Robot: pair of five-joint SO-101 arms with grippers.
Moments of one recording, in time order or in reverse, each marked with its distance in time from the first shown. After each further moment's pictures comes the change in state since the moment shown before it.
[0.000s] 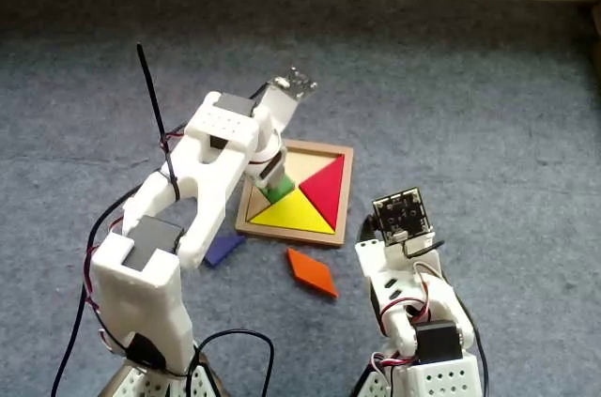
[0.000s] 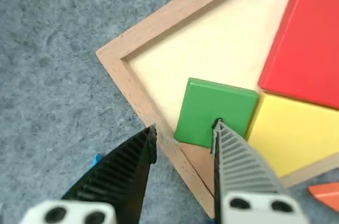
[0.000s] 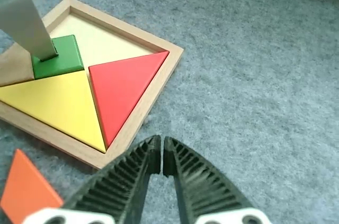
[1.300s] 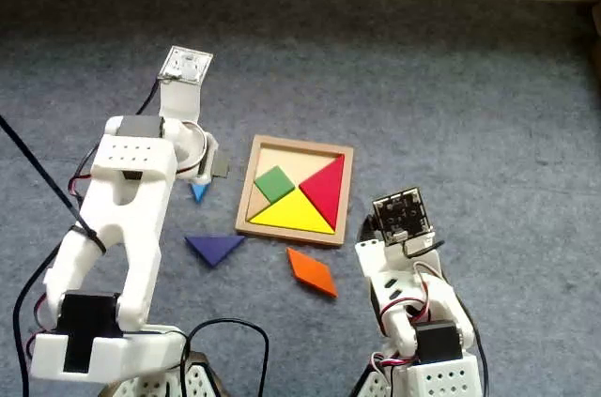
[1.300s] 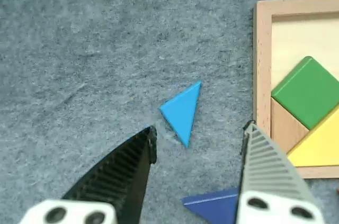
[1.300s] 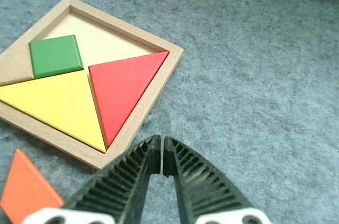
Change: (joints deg) left arm -14.9 -28.9 22.6 -5.9 11.8; right arm 0.0 0.0 0.0 0.0 0.0
